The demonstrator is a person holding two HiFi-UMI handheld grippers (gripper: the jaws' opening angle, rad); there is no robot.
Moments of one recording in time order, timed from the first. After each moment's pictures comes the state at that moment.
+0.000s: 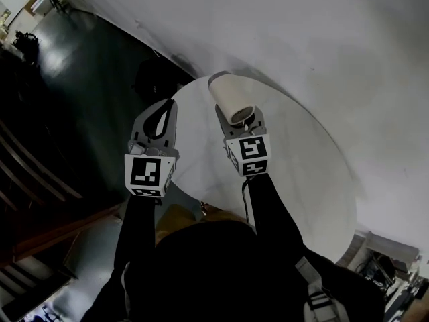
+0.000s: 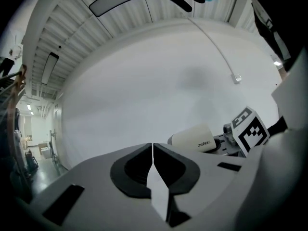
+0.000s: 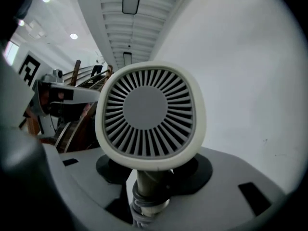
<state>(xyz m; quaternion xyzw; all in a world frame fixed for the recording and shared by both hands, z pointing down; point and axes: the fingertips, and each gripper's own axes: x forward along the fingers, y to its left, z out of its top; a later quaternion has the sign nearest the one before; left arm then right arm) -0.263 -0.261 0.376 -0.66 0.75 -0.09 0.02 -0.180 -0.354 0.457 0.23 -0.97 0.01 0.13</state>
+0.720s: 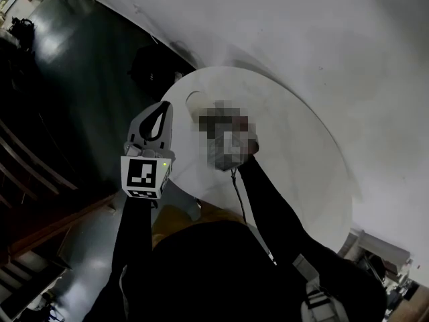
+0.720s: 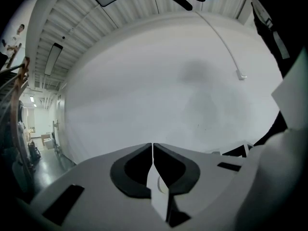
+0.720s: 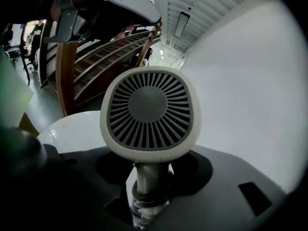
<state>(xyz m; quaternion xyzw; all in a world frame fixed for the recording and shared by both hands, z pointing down) -0.275 -0.250 0.417 -0.64 0.76 -0.10 -0.03 -0.214 -0.313 0.593 0.09 -0.90 -0.21 0.36</state>
